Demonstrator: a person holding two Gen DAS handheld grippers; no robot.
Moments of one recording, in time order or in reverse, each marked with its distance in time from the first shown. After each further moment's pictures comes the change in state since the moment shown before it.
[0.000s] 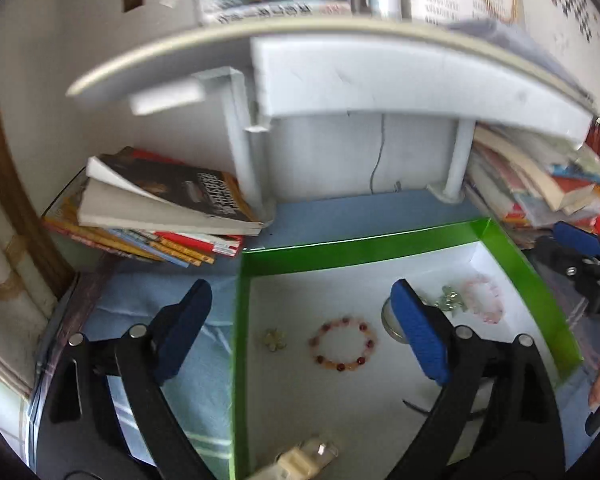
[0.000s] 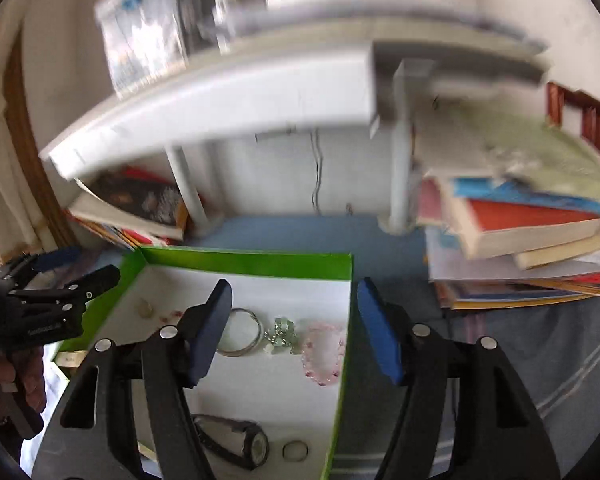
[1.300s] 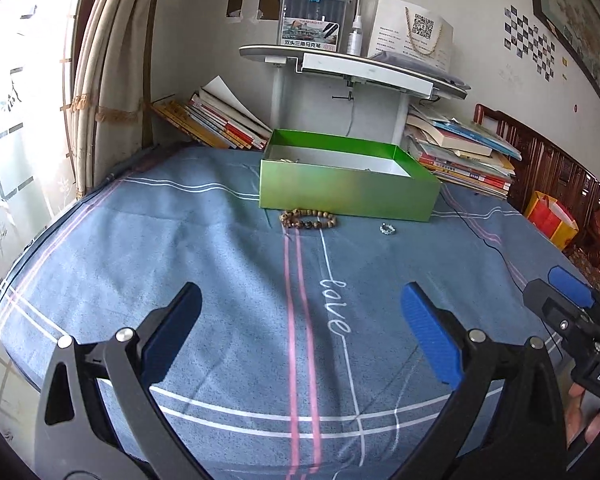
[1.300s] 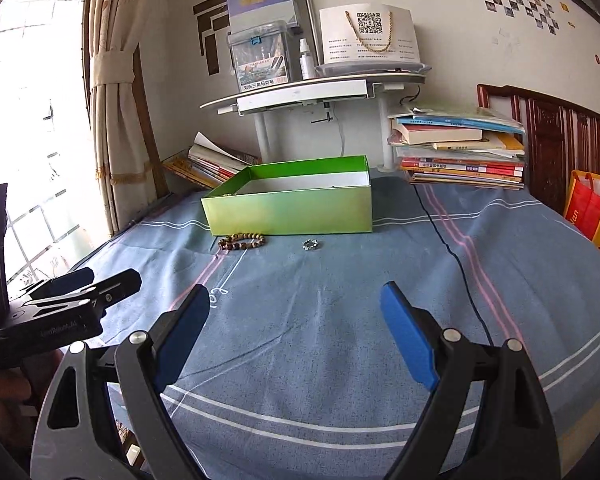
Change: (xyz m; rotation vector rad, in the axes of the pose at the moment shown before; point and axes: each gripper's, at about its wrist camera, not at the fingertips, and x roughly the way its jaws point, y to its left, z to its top) left arm -0.253 -0.020 -0.246 -0.164 -0.092 -0.030; right arm -0.253 0.084 -0.217 -0.016 -0.093 0.010
